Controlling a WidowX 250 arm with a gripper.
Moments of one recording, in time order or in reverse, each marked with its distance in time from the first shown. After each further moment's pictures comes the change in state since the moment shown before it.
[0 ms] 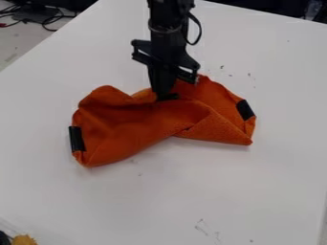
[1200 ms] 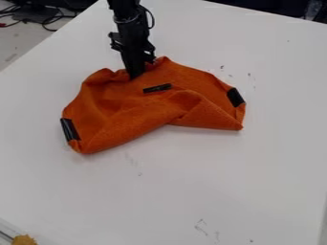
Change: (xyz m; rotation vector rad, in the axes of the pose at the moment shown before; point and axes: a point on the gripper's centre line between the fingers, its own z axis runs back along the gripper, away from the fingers) arm 0.055 0.095 -0.083 -0.105 0.018 -0.096
